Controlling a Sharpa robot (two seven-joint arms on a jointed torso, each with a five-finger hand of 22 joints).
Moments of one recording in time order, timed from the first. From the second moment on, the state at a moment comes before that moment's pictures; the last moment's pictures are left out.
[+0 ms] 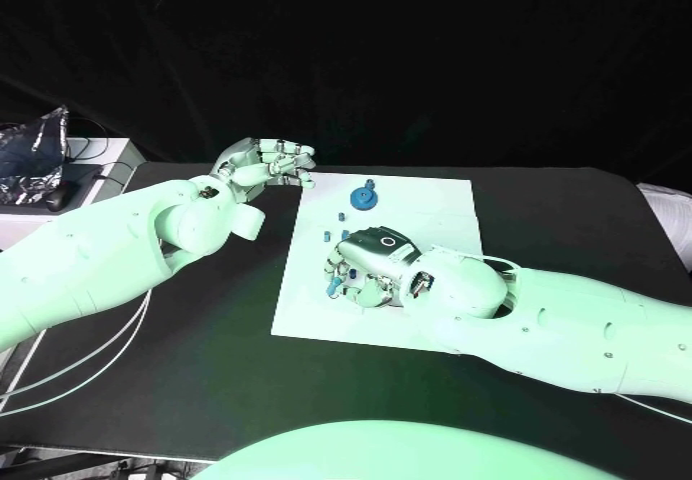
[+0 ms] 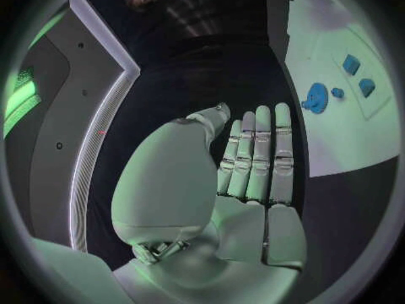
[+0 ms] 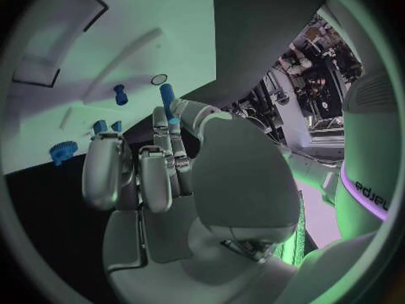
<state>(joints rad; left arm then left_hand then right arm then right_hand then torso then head) 1.02 -0.86 0.25 1.35 -0.23 -0.10 0.26 1.46 -0.20 0.48 0.18 0.05 0.90 0.19 0.29 0.20 1.09 0.13 0.30 0.08 0.99 0.08 0.62 0.41 0.17 0.97 0.19 0.37 0.42 1.14 -0.55 -0.14 1.64 -1.72 -0.33 -0.20 1.41 -0.22 0.60 0.12 0.18 1.10 0.12 0.18 0.41 1.25 0.06 0.13 0.09 1.46 -0.02 1.42 1.24 0.08 1.47 0.08 1.22 1.31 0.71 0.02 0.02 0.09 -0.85</state>
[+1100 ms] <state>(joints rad) 1.02 -0.87 0.25 1.36 -0.23 -0.09 0.26 1.46 -0.20 0.48 0.18 0.05 0.90 0.19 0.29 0.20 1.09 0.13 0.30 0.08 0.99 0.08 0.62 0.41 0.17 0.97 0.19 0.37 0.42 1.13 -0.52 -0.15 1.60 -1.77 -0.27 -0.23 1.38 -0.24 0.60 0.11 0.19 1.08 0.13 0.18 0.42 1.24 0.07 0.11 0.09 1.47 -0.02 1.42 1.23 0.08 1.47 0.08 1.20 1.31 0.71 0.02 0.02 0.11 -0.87</state>
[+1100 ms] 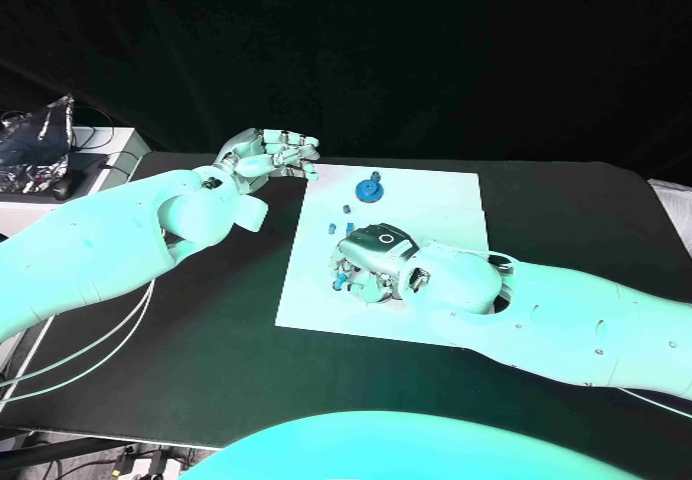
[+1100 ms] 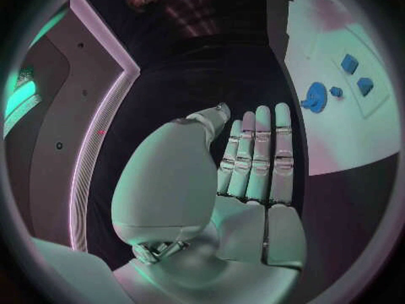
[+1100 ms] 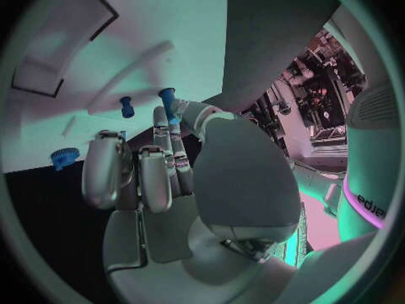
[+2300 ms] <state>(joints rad) 1.00 -0.86 0.25 1.34 -0.23 -0.09 0.26 1.46 -0.20 0.48 0.18 0.05 0.90 0.19 0.29 0.20 1.09 0.13 0.30 0.08 0.98 0.08 0.62 0.41 0.17 0.97 0.19 0.37 0.42 1.21 -0.81 -0.13 1.70 -1.50 -0.43 -0.14 1.41 -0.24 0.45 0.17 0.26 1.05 0.12 0.14 0.39 1.28 0.04 0.32 0.15 1.47 -0.03 1.41 1.21 0.09 1.47 0.07 1.10 1.31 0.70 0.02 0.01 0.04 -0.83</state>
